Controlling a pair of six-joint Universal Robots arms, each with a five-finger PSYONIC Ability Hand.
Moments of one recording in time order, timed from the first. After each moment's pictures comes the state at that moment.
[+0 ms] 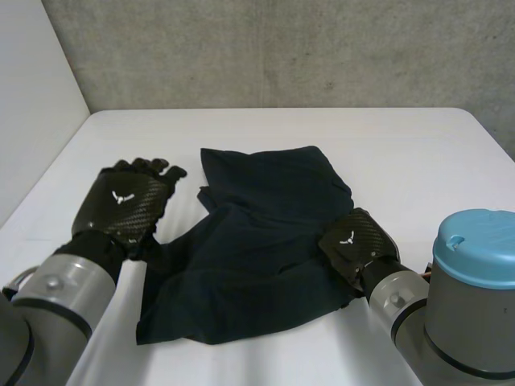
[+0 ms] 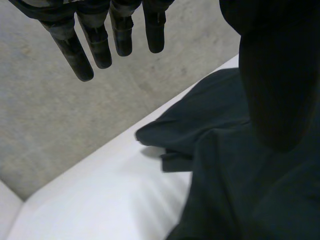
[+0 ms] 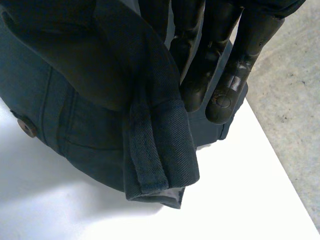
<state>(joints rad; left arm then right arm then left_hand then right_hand) 4.16 -1.51 -1.91 3.28 -1.70 3.39 2.16 -1.31 1.80 -0.13 1.57 2.43 0.24 0.23 0.24 0.23 0.05 0.98 1.17 1.21 1.19 0.99</state>
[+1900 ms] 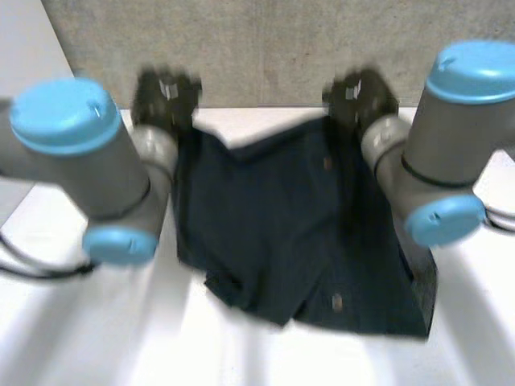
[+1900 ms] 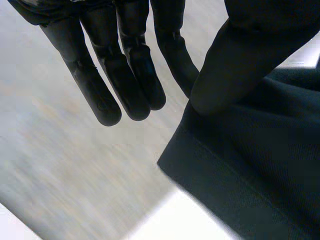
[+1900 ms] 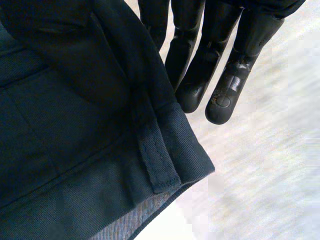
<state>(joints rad) 4.14 -2.06 -1.16 3.40 -1.79 3.60 2.09 -1.00 0.99 -0.03 1.59 2.48 1.11 1.15 1.14 1.15 0.95 0.99 1.18 1.21 1.19 0.99</state>
